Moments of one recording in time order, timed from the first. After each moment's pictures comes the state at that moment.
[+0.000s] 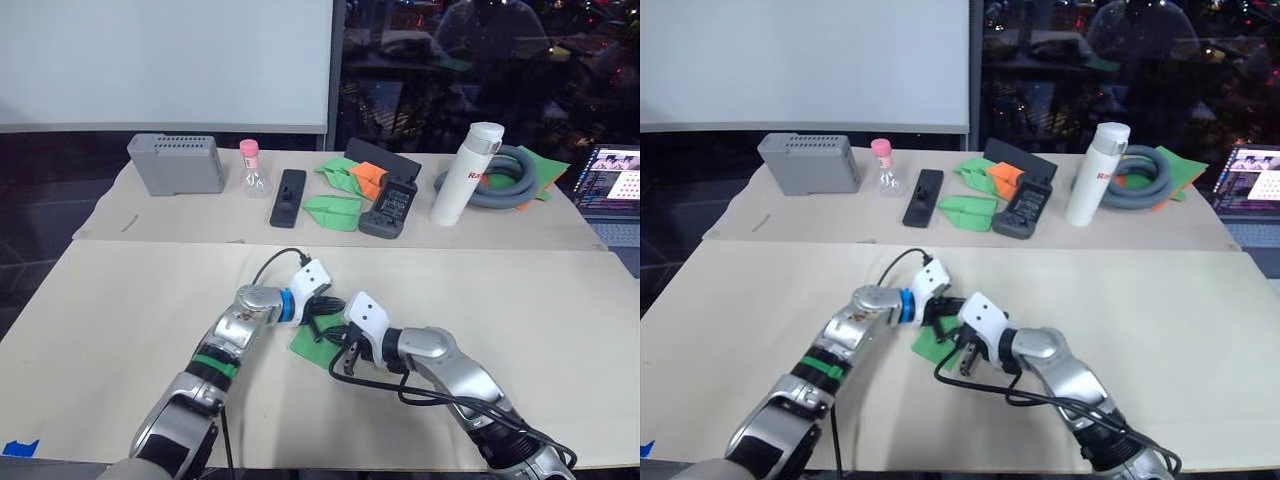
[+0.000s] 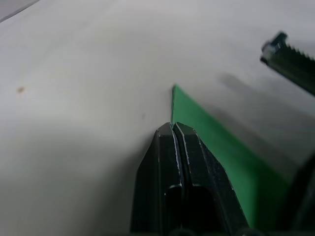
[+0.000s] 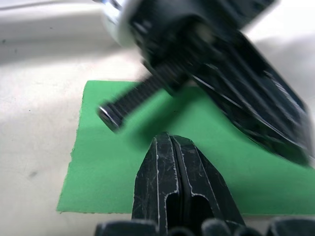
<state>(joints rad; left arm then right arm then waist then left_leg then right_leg) -0.60 0.30 -0.30 0.37 -0.10 0.33 -0.92 -0.31 -0.38 0.40 -0.19 0.08 0.56 0.70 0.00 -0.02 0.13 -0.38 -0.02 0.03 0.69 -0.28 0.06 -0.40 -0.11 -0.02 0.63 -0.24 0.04</state>
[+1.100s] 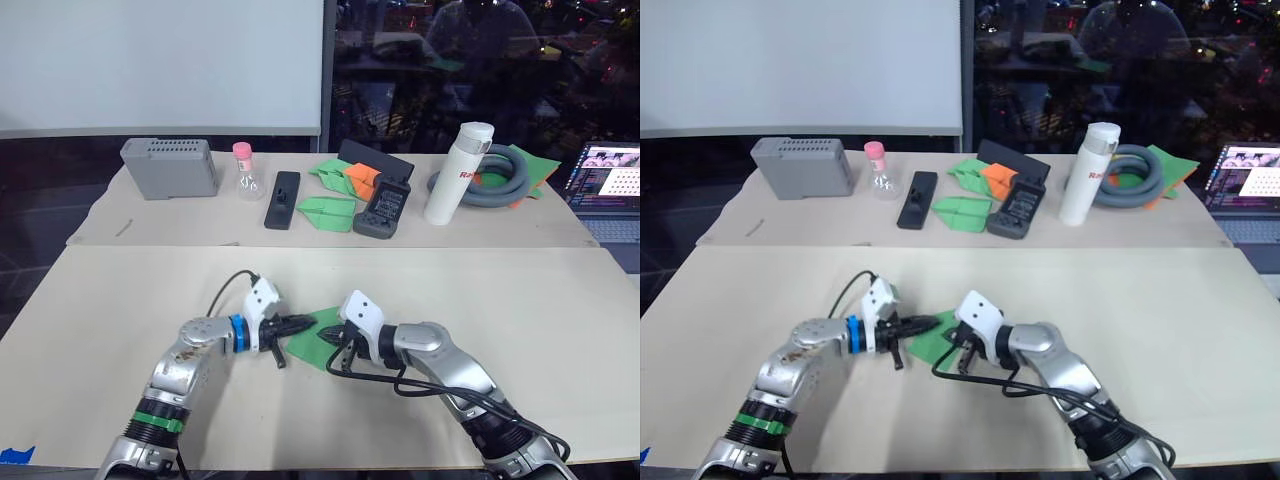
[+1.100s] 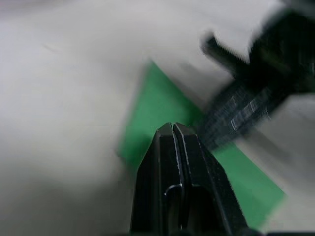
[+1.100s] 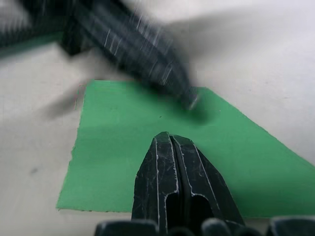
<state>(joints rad) -0.29 0.42 -0.18 0.06 -0.27 0.37 -0.96 -0.34 -0.38 0.39 -0.15 0.08 0.53 0.74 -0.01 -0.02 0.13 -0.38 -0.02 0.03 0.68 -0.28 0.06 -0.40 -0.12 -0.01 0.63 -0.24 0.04</state>
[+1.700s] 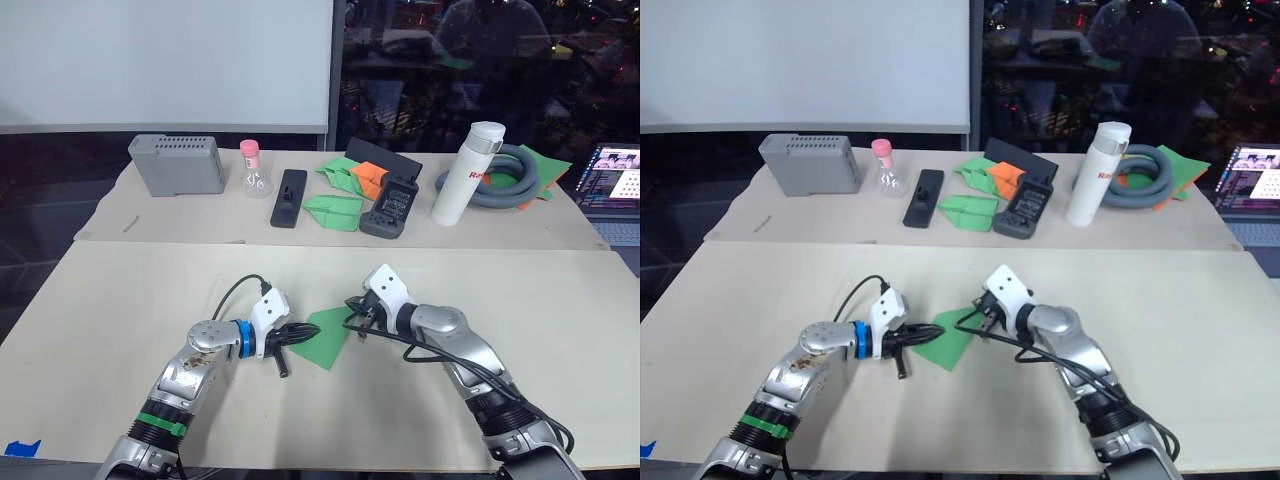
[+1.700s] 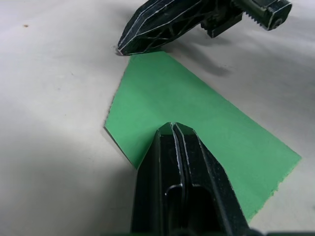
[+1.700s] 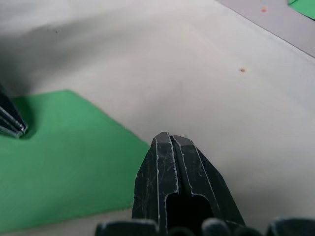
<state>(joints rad) -0.30 0.44 -0.22 0.06 -0.21 0.30 -0.95 -0.41 -0.35 0.26 0.03 0.05 0.46 0.62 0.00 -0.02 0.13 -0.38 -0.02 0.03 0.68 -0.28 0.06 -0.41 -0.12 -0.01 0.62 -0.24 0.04</state>
